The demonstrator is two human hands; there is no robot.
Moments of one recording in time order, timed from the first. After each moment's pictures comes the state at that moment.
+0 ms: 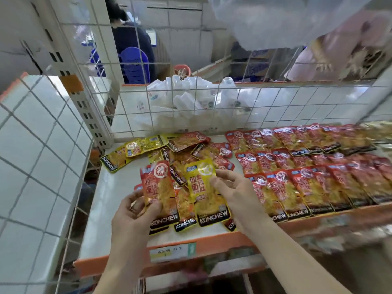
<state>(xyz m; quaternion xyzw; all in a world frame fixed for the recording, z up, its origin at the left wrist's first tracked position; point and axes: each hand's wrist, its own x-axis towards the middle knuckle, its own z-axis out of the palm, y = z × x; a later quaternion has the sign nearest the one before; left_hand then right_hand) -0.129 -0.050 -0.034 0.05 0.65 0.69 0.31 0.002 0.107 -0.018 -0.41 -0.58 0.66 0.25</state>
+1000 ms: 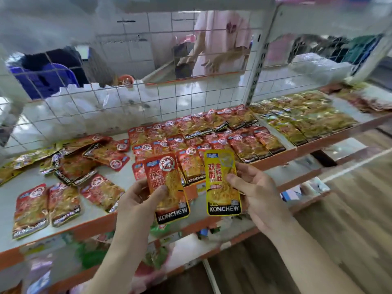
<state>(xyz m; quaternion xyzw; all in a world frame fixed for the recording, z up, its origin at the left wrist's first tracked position) 0.115 0.059 -0.002 0.20 0.62 0.66 0.38 0.311 0.167 0.022 -0.42 -0.45 0.68 0.40</state>
